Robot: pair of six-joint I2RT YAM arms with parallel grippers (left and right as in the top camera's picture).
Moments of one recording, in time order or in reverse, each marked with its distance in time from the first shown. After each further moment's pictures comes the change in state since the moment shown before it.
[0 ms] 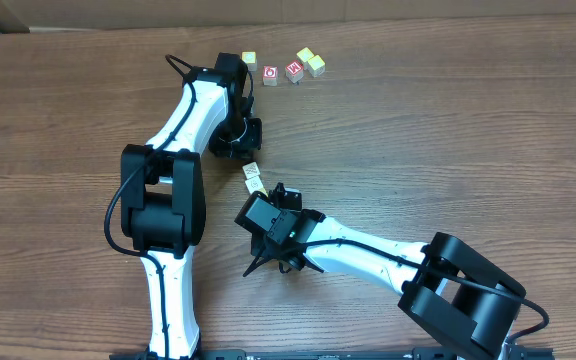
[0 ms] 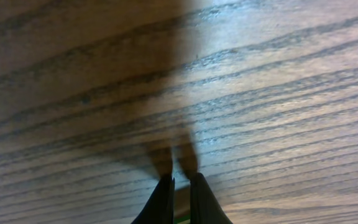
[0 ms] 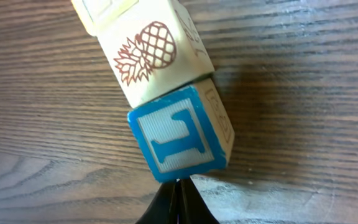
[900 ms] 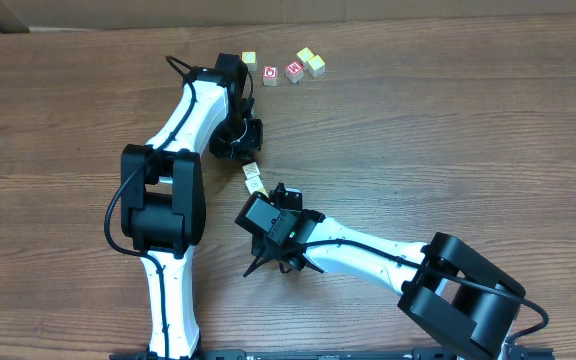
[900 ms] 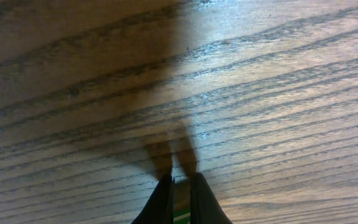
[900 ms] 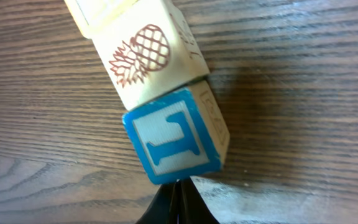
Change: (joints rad) left arm 0.000 0.000 0.000 -0.009 0.020 0.000; right arm 0.003 0.002 -0.001 -0.005 0.011 0.000
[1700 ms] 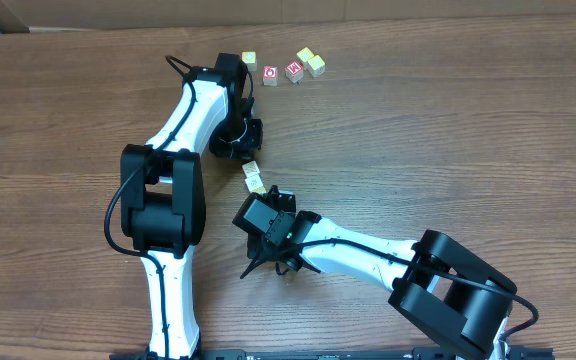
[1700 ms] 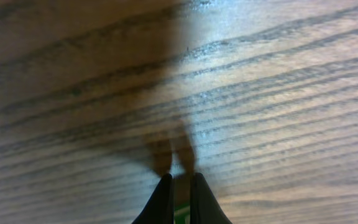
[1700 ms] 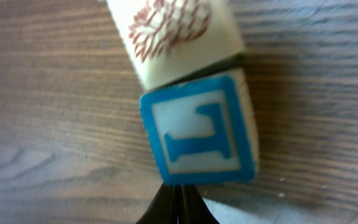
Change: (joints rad) left arm 0.002 0.000 0.014 -0.014 0.000 0.000; right arm 0.003 0.031 0.002 0.048 -0.064 -0.039
